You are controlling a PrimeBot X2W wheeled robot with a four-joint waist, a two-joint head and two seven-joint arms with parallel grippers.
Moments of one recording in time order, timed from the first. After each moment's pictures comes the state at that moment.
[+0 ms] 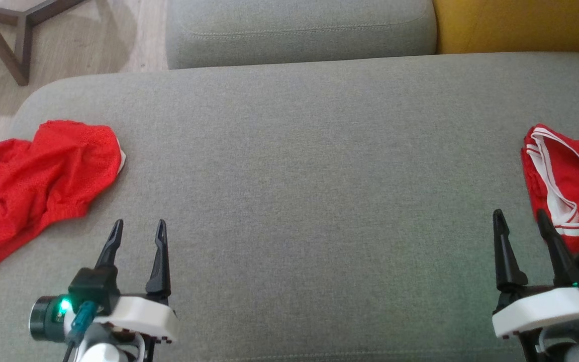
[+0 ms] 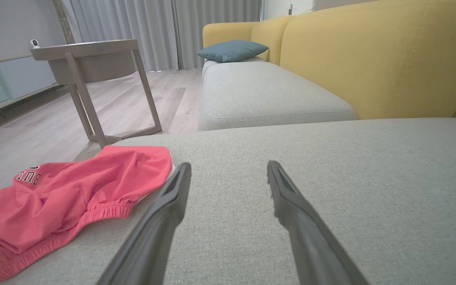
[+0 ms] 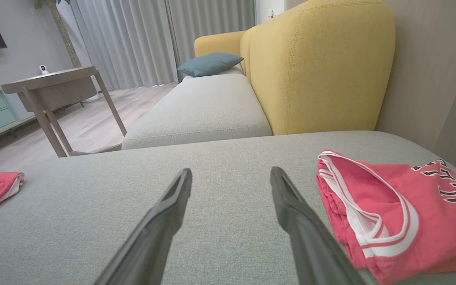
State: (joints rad) left arm 0.01 0.25 -0.34 0.11 -0.27 0.24 -0.25; right arm 0.14 -0.04 -0.08 -0.11 0.17 0.12 0.05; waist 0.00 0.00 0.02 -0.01
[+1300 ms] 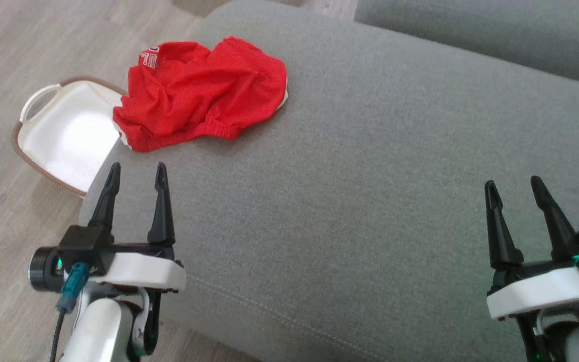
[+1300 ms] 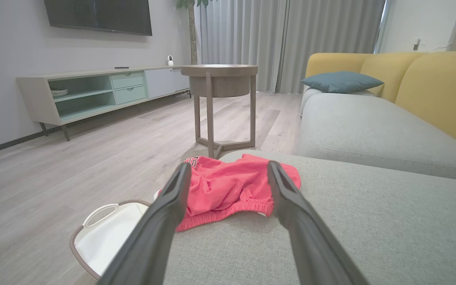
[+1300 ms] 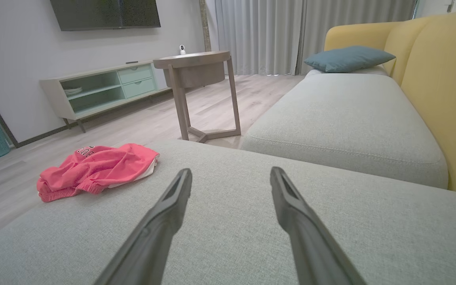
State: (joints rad) left arm -0.11 0.15 -0.25 0.07 -0.20 0.16 -0.25; right arm 0.10 -0.04 -0.03 -0.25 0.14 0.12 0.12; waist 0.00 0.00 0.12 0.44
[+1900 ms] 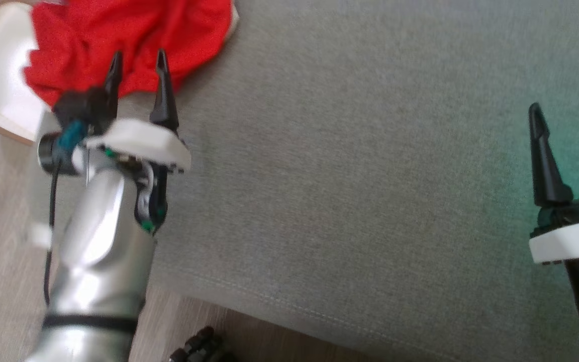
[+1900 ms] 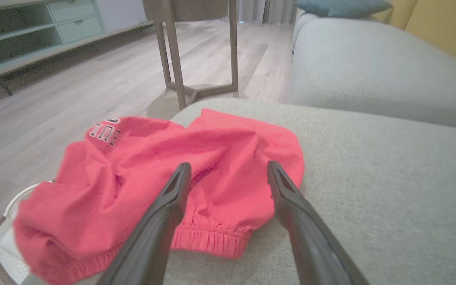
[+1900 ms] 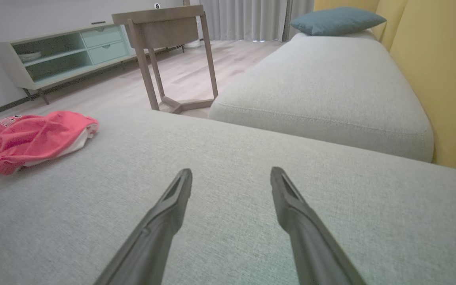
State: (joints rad) left arm -0.58 0.05 -0.19 0.49 -0.24 0.07 -0.26; right arm -0.06 -0.16 -0.06 -0.40 0.11 0.12 0.24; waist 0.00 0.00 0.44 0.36
